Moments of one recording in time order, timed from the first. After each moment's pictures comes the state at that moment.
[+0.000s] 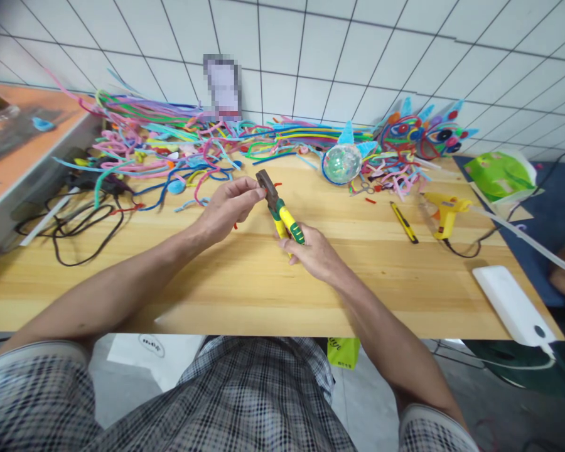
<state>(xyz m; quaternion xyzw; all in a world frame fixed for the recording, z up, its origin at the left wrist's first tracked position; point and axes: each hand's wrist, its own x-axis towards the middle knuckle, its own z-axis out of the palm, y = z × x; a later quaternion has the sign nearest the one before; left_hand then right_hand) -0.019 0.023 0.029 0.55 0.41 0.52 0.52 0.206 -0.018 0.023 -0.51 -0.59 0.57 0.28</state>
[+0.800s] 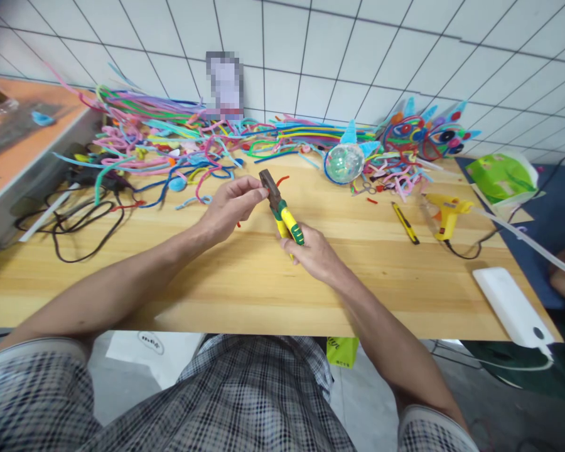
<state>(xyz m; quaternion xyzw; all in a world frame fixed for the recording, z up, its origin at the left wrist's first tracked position) -0.015 0.017 0.034 0.52 0.43 0.52 0.51 0.204 -0.018 0.022 -0.50 -0.64 0.53 0.25</state>
